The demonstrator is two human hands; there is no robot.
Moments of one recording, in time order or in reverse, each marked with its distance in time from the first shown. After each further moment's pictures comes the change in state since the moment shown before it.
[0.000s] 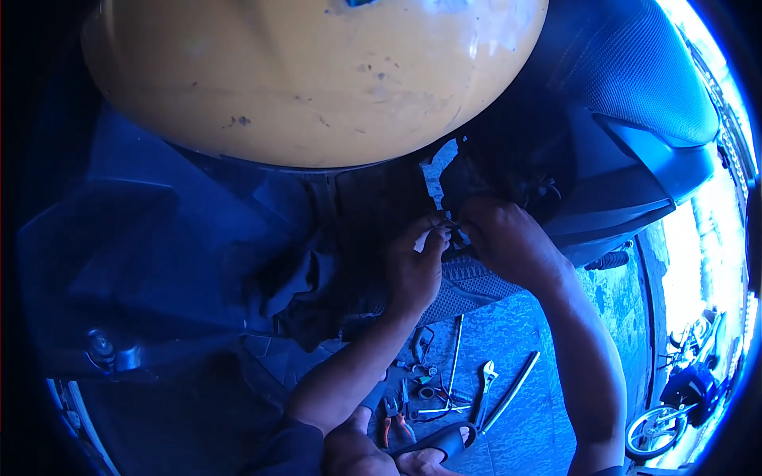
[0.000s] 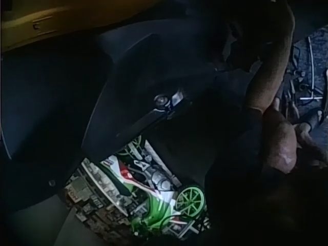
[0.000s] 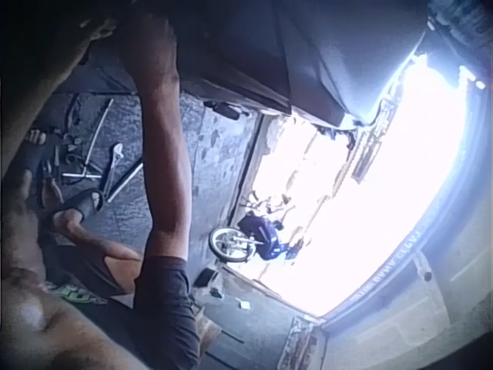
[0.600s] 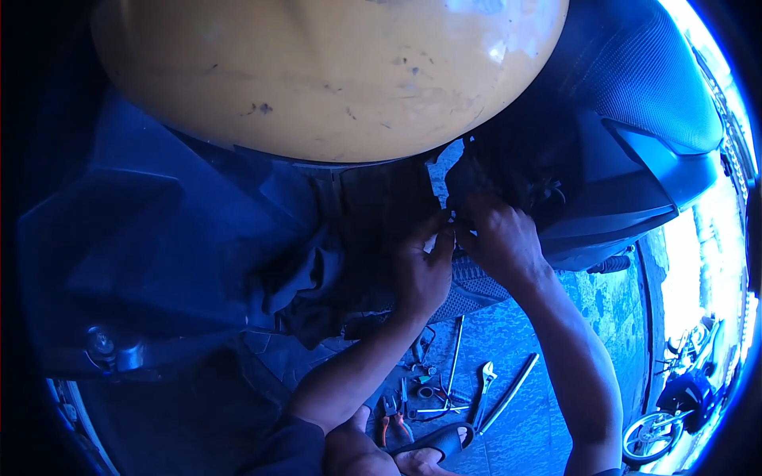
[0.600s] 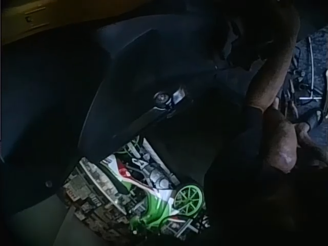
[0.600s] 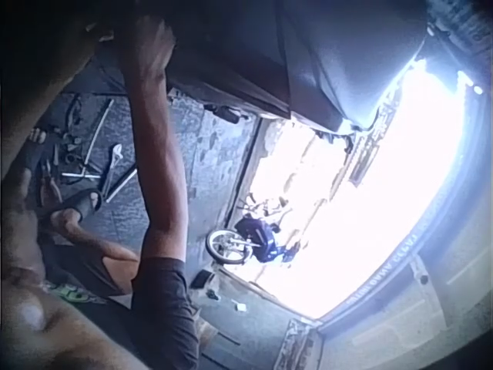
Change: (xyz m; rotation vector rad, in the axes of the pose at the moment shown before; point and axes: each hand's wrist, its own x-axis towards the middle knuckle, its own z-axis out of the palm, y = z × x) left_hand -0.002 0.003 0.012 0.031 0.097 0.098; right_hand 0.005 0.001 0.025 -0.229 0.169 0.045
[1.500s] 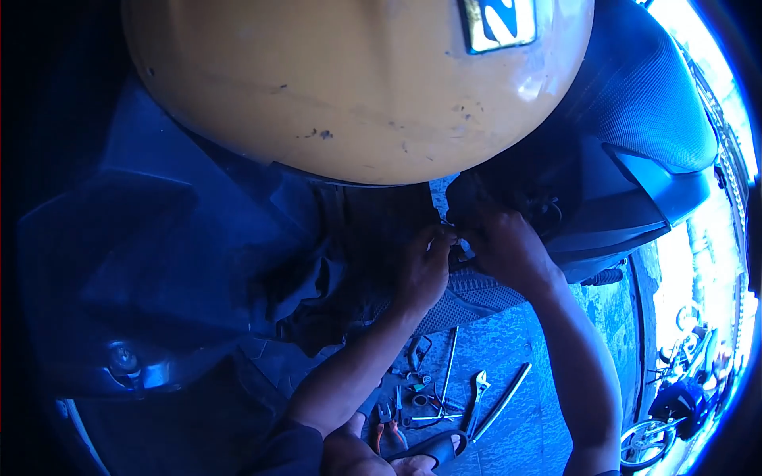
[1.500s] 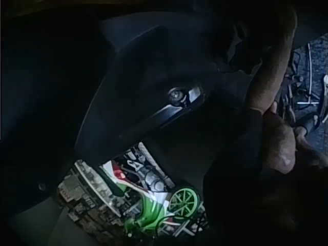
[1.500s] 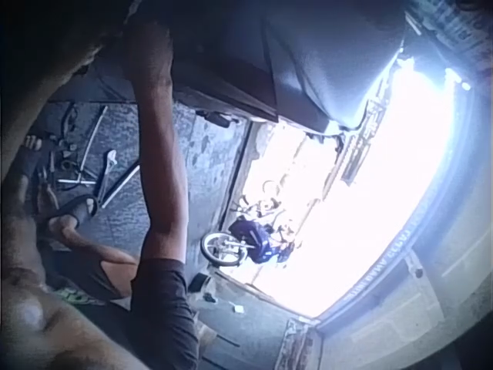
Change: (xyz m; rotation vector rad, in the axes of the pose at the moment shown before) left_hand 0.014 0.007 -0.007 -0.119 -0.095 -0.310; right_hand 0.011 0.011 -0.008 0.219 -0.095 0.009
